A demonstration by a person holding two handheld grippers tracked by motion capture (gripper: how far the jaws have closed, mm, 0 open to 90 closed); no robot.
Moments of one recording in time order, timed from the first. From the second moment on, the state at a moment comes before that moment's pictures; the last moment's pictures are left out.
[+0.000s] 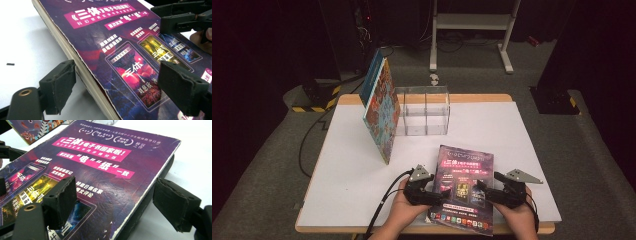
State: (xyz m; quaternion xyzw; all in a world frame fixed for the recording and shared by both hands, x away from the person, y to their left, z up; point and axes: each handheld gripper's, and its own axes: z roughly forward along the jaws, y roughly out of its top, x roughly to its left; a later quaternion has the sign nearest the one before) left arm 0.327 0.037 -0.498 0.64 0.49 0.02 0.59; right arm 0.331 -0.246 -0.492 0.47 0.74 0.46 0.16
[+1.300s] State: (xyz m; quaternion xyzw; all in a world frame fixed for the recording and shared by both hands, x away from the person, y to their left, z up) left arm 0.334 0.023 -0.500 0.64 0.49 -0.03 0.60; right arm 0.337 -0.246 -0.490 0.48 0.74 0.45 0.13
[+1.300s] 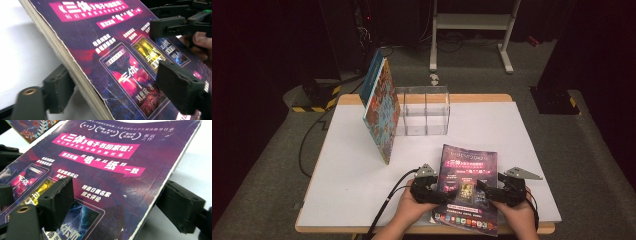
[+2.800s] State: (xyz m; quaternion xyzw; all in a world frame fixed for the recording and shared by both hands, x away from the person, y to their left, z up) left arm 0.323 0.060 -0.485 0.62 0.48 0.04 0.62; right arm 0.323 -0.228 -0.472 0.43 0.76 0.47 0.13
